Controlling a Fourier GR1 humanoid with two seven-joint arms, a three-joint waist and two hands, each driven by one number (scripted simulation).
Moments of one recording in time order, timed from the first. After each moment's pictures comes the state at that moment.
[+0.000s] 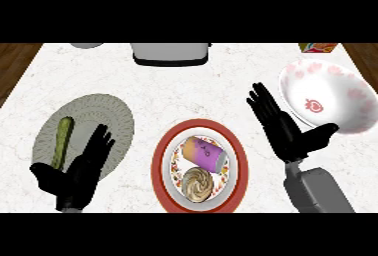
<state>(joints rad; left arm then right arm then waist) 0.09 0.25 -0.22 -1.54 0.38 0.19 0.04 -0.26 -0.19 0.22 -1.36 -0.40 0.01 -0.09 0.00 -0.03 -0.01</state>
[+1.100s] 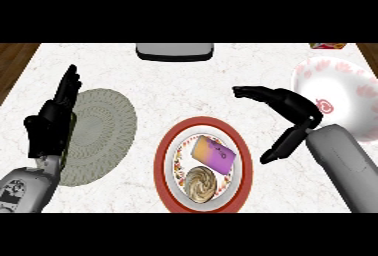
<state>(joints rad) -0.24 0.42 -0.17 -1.55 0.06 0.33 0.13 -0.57 -0.41 0.31 -1.06 -0.16 0.58 -0.54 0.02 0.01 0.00</state>
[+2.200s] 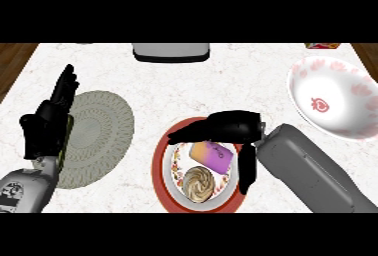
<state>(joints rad) -0.23 0.39 -0.12 -1.58 0.00 0.29 0.17 -0.70 -0.32 0.60 -1.30 0.26 0.72 -0.28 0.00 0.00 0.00</state>
